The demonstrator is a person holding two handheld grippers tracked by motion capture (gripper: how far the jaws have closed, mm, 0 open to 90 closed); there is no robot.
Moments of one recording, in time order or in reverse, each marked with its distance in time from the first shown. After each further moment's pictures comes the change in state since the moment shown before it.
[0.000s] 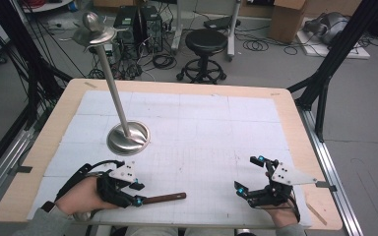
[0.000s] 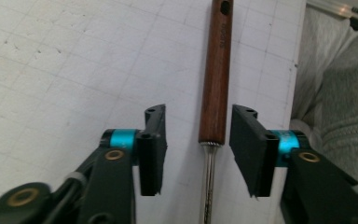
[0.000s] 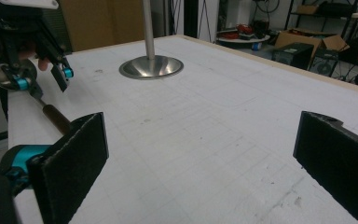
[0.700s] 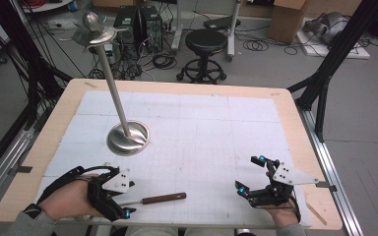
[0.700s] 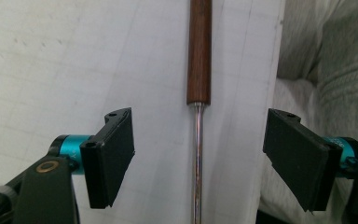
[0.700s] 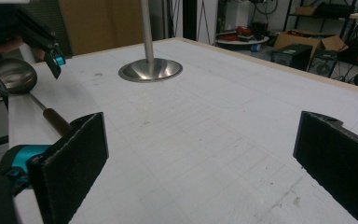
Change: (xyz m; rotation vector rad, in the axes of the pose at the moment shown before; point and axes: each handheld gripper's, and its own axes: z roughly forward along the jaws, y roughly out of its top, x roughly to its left) left arm -0.015 -0.004 -0.015 0.109 0.067 0.119; right arm -0.001 0.000 -0.002 -0.013 -0.001 0.009
